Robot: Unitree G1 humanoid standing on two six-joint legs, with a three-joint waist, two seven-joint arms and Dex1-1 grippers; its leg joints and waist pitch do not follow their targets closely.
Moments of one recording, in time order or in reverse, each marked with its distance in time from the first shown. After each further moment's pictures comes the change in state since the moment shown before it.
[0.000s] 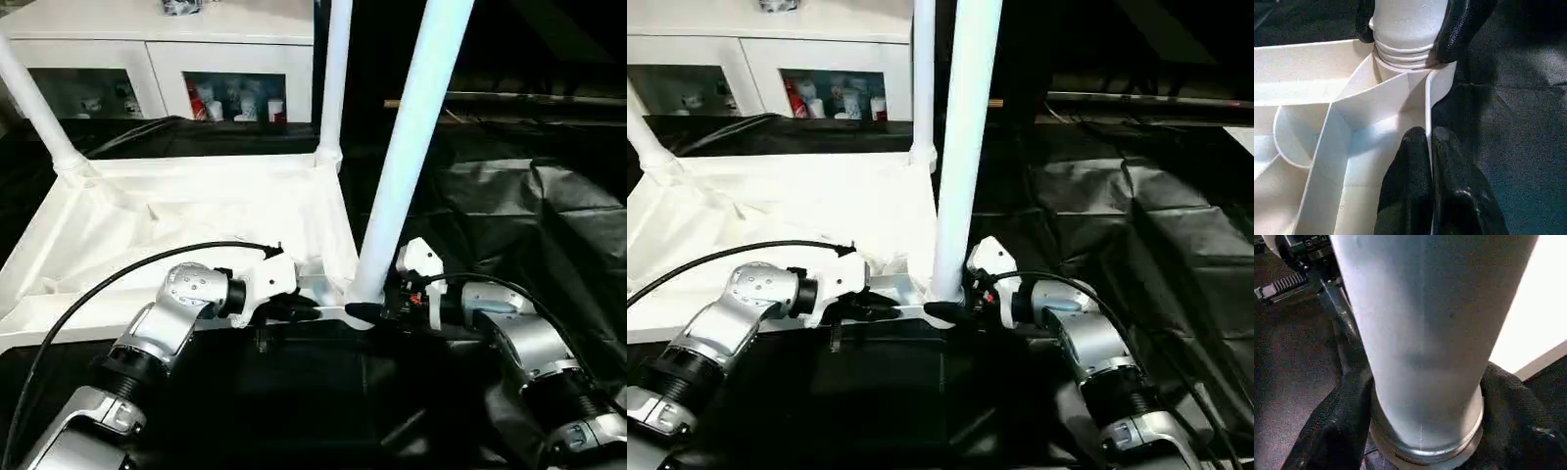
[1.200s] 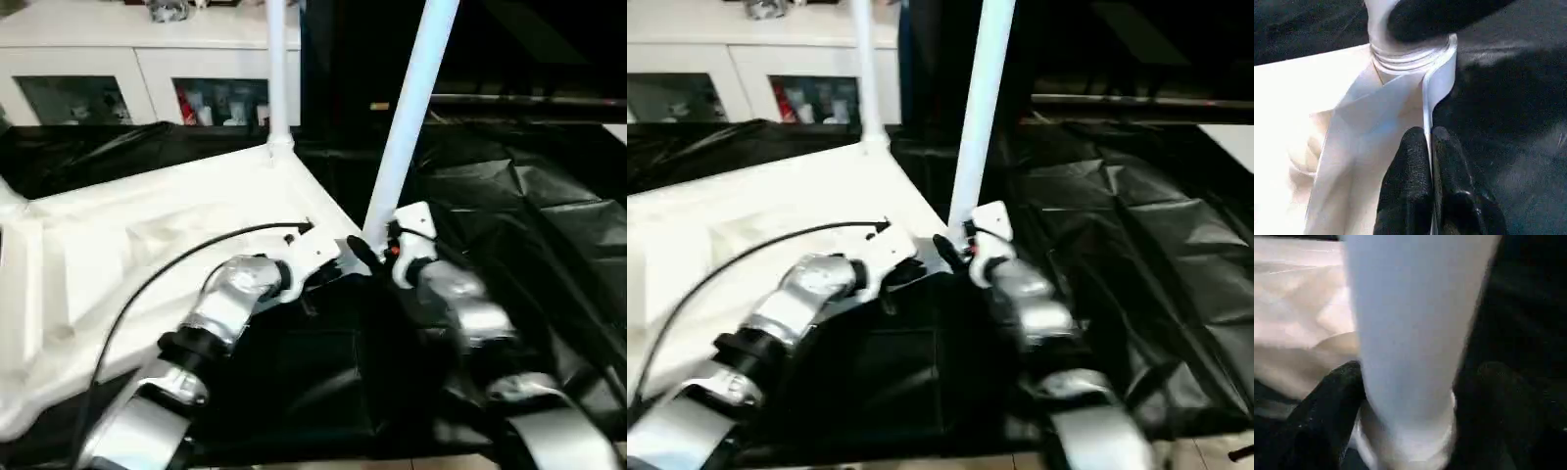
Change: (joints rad) left arm -0.137 -0.169 0.019 0.201 0.125 0.067 0.376; right arm -0.138 0.106 -0.104 0.227 -0.027 -0.097 -0.385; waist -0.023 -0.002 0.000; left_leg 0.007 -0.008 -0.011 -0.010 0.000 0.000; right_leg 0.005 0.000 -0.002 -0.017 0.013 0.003
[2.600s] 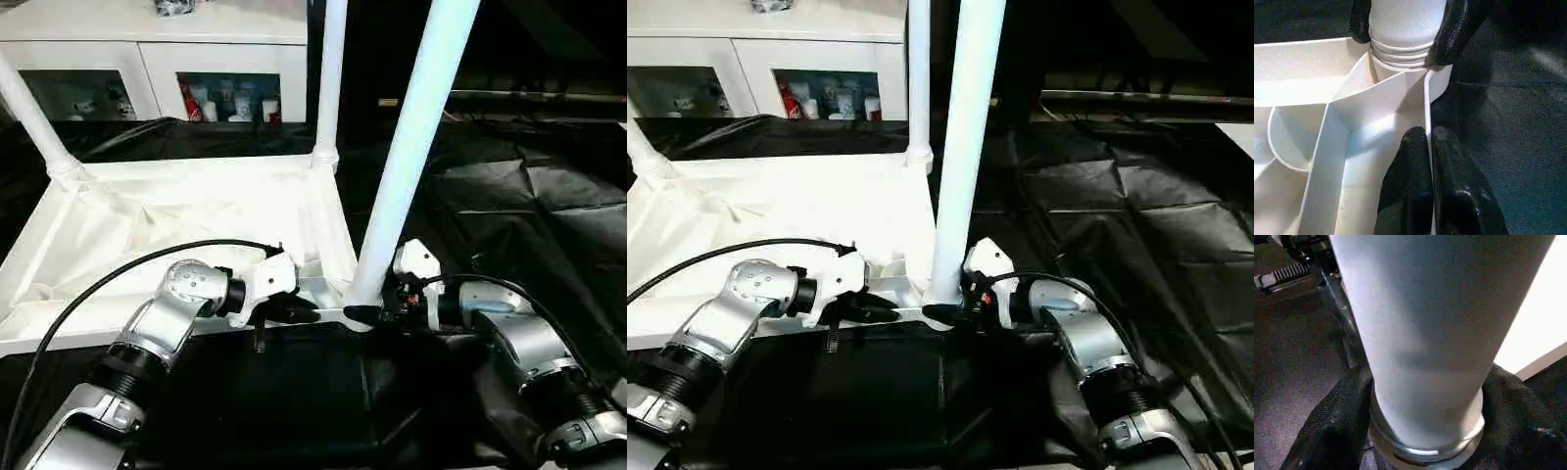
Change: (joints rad) left arm 0.124 0.163 -0.016 -0.200 -0.122 -0.027 -0.388; right arm 0.124 -0.102 0.124 -0.205 0.009 0.077 0.358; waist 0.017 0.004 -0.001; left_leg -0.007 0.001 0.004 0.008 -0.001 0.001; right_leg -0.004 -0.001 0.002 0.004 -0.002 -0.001
